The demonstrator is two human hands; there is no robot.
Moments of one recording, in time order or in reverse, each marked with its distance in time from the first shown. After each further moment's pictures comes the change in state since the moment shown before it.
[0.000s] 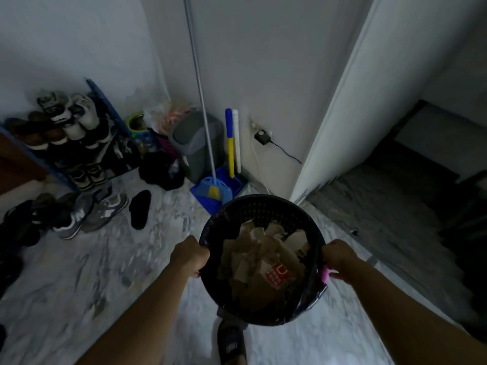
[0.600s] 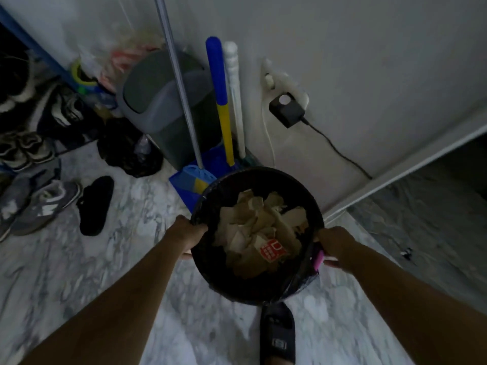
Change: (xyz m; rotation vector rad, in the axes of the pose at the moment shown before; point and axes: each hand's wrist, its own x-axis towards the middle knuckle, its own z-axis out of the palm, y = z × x) left_hand 0.438 0.106 0.093 -0.169 -0.077 -0.231; right_hand 0.421 -0.148 0.108 0.038 -0.135 0.122
